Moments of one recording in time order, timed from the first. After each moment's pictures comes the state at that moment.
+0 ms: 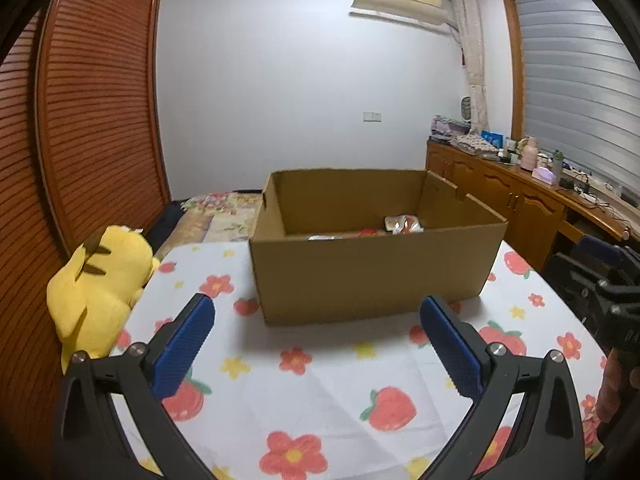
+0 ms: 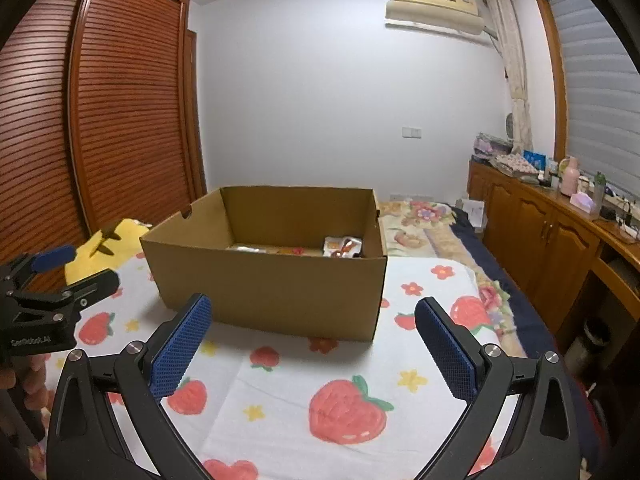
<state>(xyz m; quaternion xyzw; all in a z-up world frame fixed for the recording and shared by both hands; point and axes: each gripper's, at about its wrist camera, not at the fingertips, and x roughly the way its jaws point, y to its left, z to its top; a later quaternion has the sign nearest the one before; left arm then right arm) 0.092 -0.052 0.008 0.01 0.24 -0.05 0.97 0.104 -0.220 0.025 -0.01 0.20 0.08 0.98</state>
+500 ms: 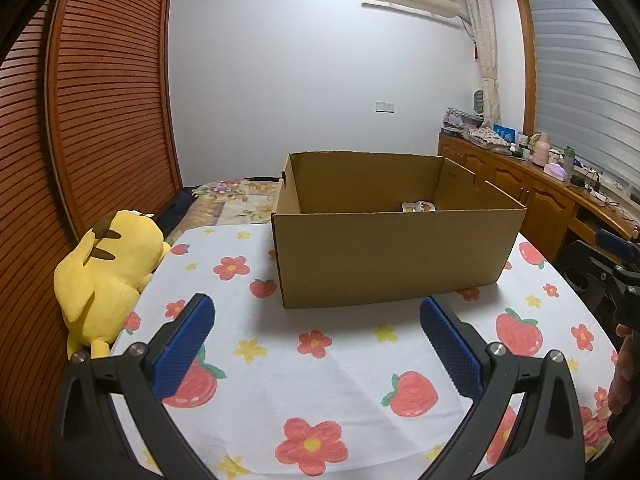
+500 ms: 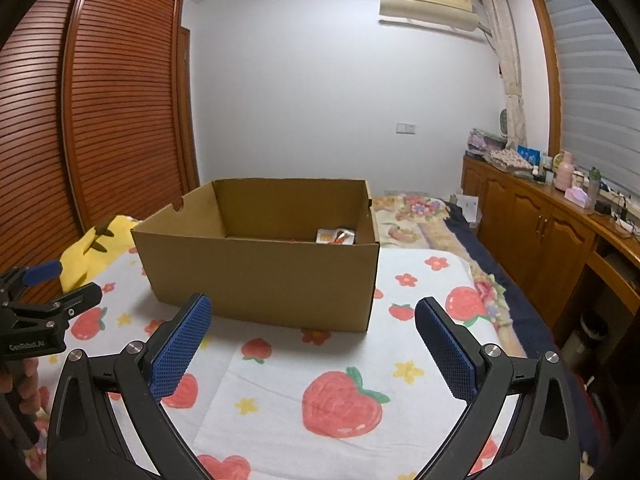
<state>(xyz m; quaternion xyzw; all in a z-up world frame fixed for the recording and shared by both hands) 0.091 -0.040 -0.005 0.01 0.25 -0.03 0.97 0.103 -0.219 0.018 -0.01 0.21 0.07 0.98</state>
